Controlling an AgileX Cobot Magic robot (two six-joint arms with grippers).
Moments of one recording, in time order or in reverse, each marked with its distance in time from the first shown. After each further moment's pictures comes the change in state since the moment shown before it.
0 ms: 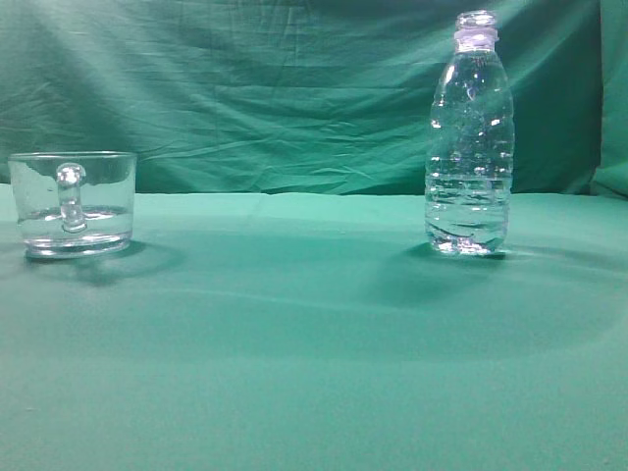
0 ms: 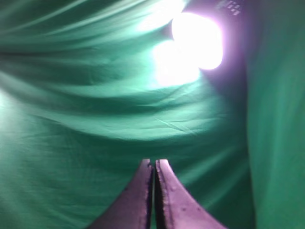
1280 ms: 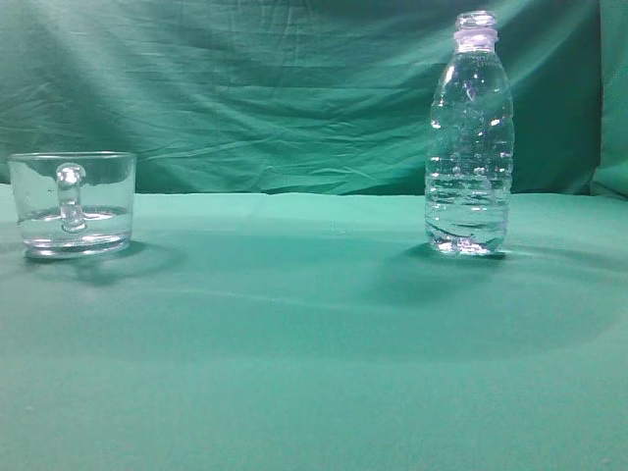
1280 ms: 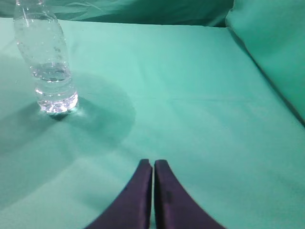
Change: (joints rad) left arm 0.000 0.000 0.000 0.000 0.000 0.000; right arm 0.000 -0.505 0.755 0.782 0.382 -0.838
